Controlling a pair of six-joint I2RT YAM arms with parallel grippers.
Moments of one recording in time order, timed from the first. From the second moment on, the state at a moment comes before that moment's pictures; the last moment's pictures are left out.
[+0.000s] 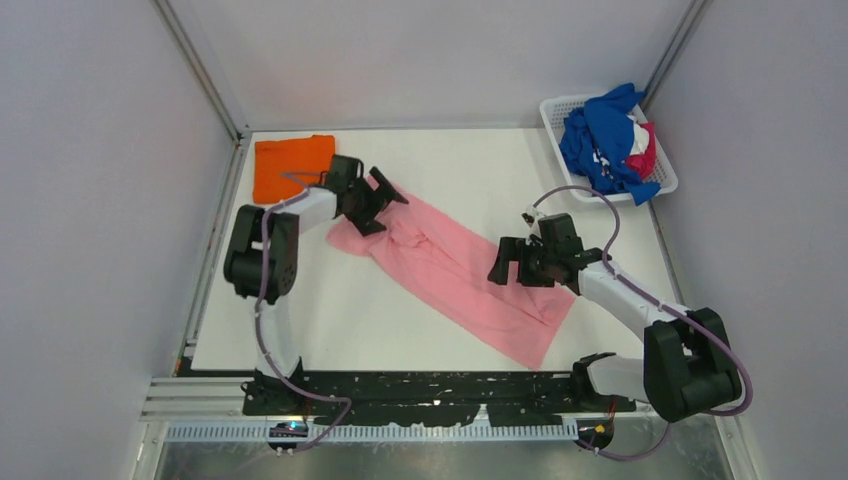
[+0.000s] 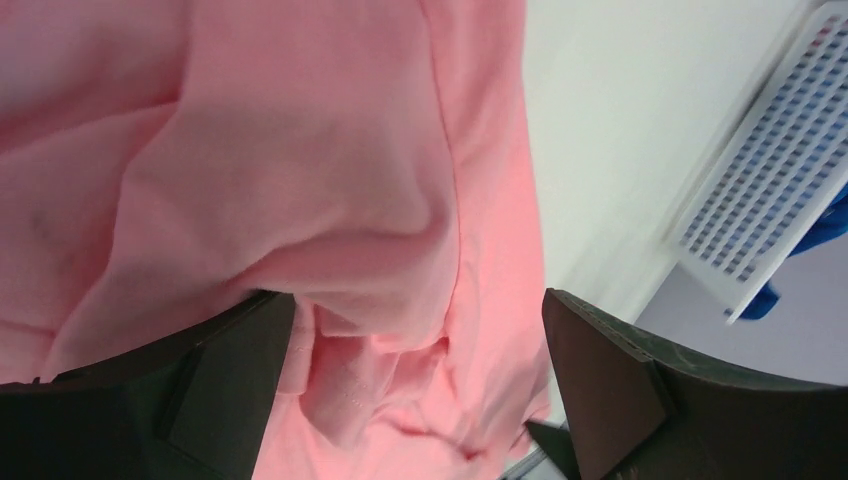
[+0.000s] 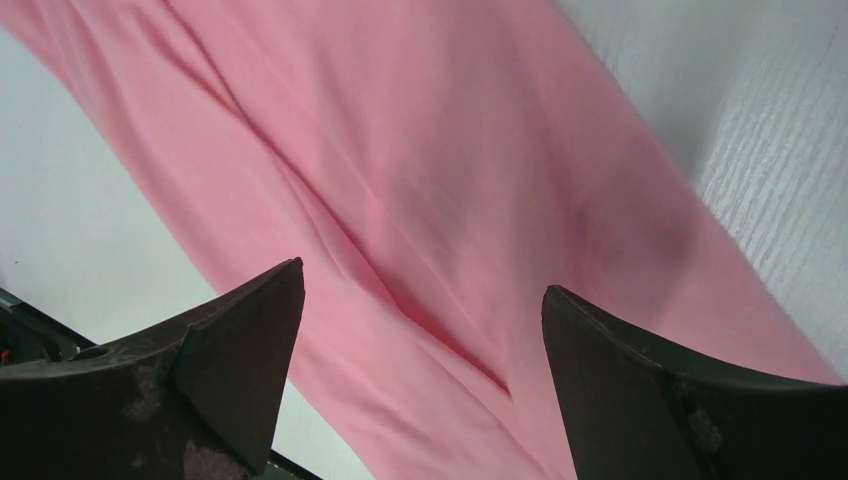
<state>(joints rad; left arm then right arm) -0.25 1.88 1.14 -0.17 0.33 -1.01 0.29 1.23 0.63 -0.31 -0.28 0.35</state>
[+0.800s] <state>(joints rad) -0.37 2.85 2.52 -0.03 0.37 -1.35 0.74 1.53 0.77 -0.22 -0.46 0.33</state>
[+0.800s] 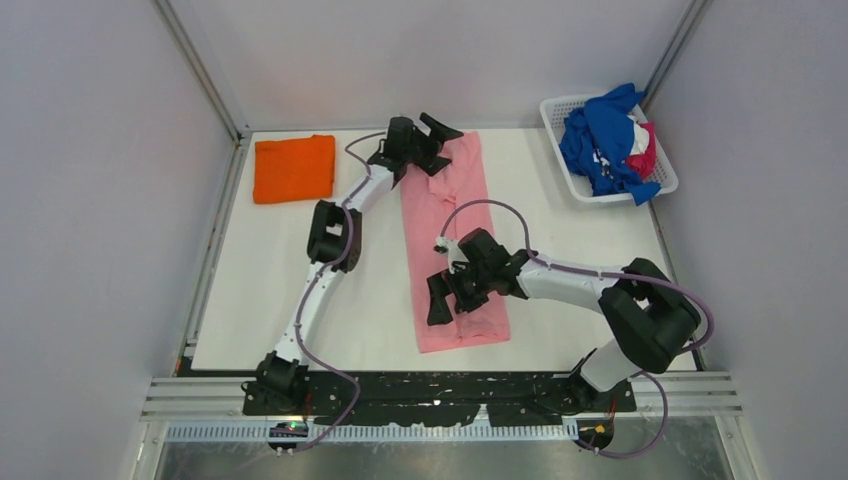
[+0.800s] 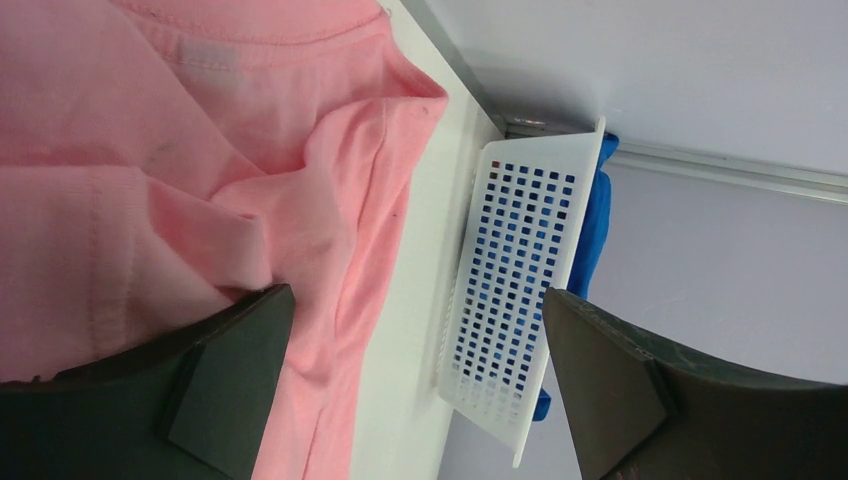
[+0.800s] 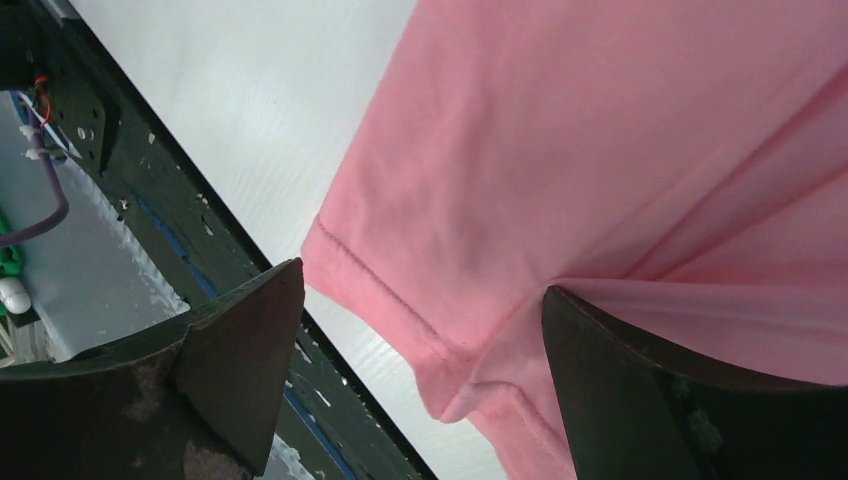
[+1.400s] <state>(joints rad) -0.38 2.25 2.14 -0.24 0.45 -1.02 0.56 1.03 0.75 -0.31 -0.15 0.42</state>
